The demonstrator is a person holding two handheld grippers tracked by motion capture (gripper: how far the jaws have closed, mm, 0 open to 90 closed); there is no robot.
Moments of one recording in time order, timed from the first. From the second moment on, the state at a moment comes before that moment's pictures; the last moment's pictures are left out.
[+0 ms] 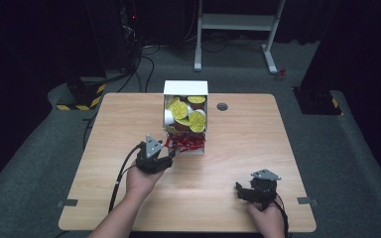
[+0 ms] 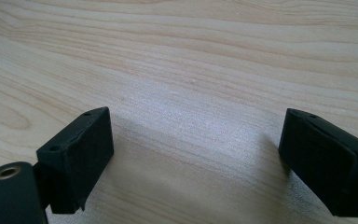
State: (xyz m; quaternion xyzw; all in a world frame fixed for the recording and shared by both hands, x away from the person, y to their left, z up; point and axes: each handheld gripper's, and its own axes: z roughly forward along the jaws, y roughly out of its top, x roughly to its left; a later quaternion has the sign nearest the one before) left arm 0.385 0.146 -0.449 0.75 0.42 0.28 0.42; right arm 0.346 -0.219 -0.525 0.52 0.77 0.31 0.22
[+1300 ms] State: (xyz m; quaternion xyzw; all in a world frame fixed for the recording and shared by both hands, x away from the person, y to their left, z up) left arm 0.380 0.153 -0.439 0.74 0.42 0.30 0.45; right arm 0.346 -0.219 -0.525 0.52 0.77 0.31 0.22
